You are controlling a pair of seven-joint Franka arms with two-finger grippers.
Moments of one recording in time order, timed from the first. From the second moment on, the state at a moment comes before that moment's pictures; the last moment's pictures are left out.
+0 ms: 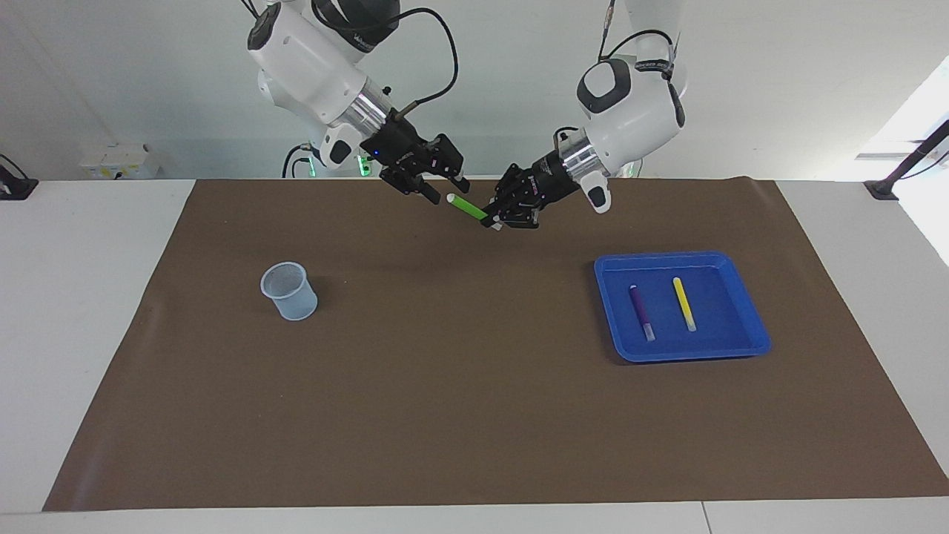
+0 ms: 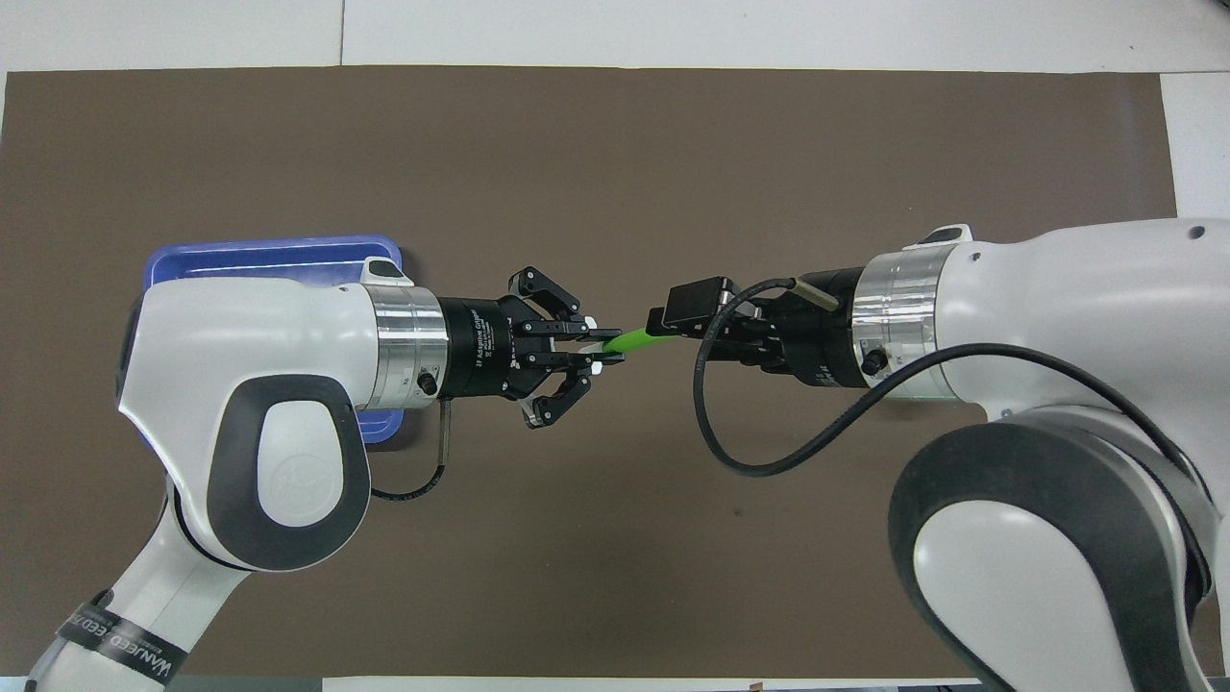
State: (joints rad) left arm -0.26 -0.04 -0.30 -2.03 -1.05 2.26 -1.60; right arm 0.40 -0.10 -0.02 -1.91 0.70 2.09 0.40
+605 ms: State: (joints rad) left arm -0.26 -0.04 -0.30 -2.03 -1.05 2.27 -1.60; right arm 0.40 -0.10 -0.02 -1.92 0.70 2.13 0.41
